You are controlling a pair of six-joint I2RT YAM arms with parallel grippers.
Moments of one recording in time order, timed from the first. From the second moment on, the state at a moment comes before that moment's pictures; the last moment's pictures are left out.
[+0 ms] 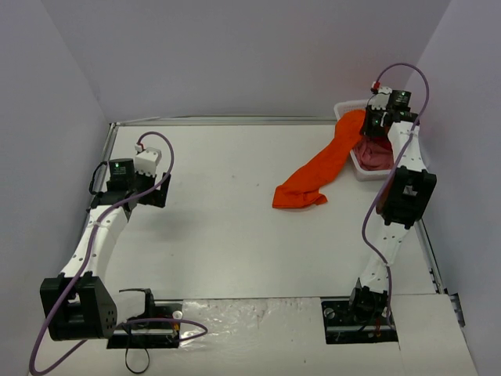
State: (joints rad) left arm 0.04 1.19 0.92 -0.45 0.15 0.27; right arm -0.23 2.26 2.11 -0.62 -0.31 -0.16
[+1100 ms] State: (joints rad) left arm 0.04 1.20 0.92 -0.45 0.14 0.27; right arm 0.35 1.65 1.78 -0.70 -0.25 -0.40
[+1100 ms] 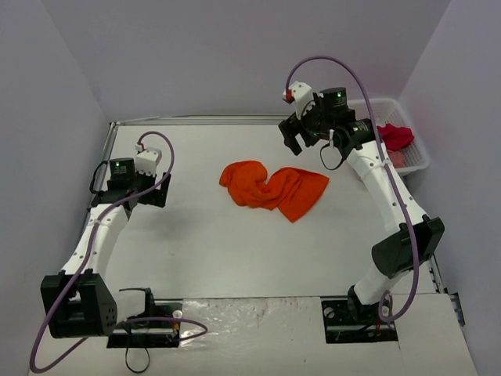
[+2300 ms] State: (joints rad) left arm 0.04 1.22 0.92 -0.46 0.16 0.27; right arm 0.05 1.81 1.38 -0.65 -0.12 -0.27
